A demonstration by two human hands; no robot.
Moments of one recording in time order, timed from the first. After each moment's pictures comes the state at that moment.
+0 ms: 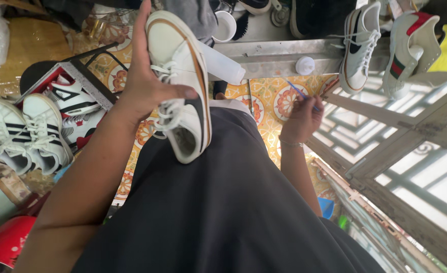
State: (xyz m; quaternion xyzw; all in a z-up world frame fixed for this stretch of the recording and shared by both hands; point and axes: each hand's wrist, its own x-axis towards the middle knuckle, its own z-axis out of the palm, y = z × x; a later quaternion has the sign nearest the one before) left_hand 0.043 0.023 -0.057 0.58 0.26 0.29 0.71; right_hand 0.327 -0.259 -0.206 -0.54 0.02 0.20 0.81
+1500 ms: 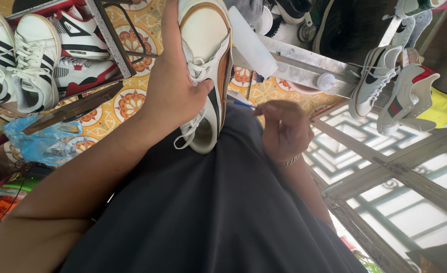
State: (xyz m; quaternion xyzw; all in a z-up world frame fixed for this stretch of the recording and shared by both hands) left_hand -0.018 -0.047 0.006 0.72 0.40 0.34 0.46; right_hand 0.190 -0.169 0.000 -0.60 -0.62 0.18 0.47
